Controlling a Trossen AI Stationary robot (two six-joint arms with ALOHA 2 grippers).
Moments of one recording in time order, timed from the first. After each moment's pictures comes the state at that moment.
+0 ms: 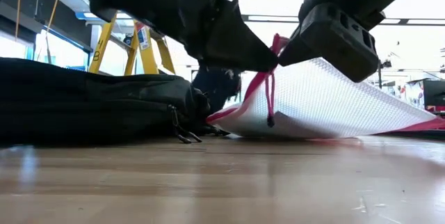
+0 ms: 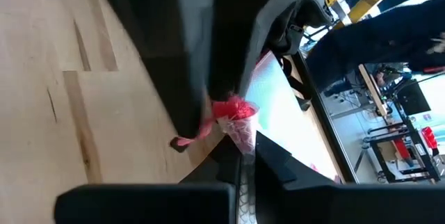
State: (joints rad) left arm -0.30 1.88 0.99 0.45 -0.32 -0.14; right arm 0.65 2.18 1.60 -1.17 1.10 0.87
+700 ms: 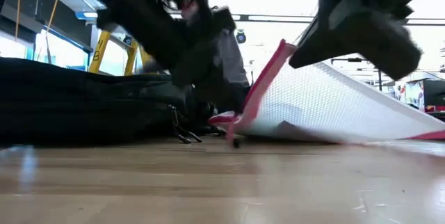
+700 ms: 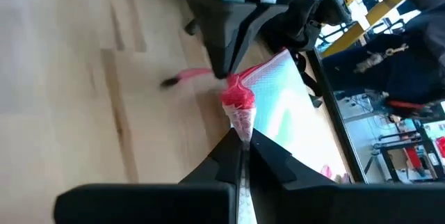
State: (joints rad) left arm -0.22 1.89 0.99 0.11 -0.41 -0.09; right arm 0.71 2.18 1.61 -1.22 1.04 0.87
